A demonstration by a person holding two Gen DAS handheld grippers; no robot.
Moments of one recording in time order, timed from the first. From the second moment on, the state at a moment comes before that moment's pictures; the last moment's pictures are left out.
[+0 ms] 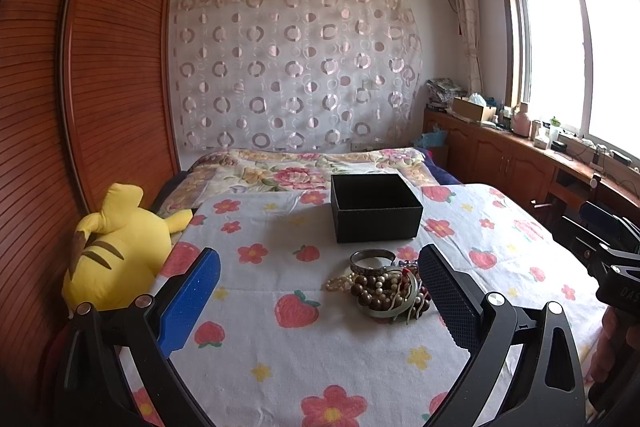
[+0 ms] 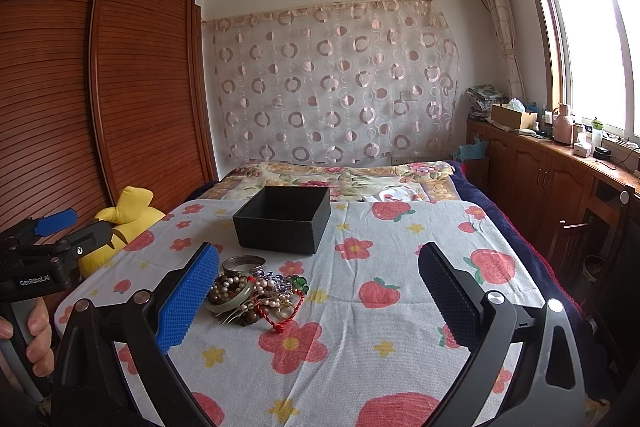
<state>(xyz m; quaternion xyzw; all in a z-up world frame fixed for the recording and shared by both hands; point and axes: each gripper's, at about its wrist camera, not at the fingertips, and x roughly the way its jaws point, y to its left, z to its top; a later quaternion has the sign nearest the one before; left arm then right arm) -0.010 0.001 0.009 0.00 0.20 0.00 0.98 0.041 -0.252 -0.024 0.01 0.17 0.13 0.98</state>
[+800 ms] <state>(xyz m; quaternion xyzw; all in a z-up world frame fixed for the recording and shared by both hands) -0.003 0.008 -0.003 0.00 0.22 0.00 0.98 0.046 -0.249 -0.034 0.01 0.19 0.14 0.97</state>
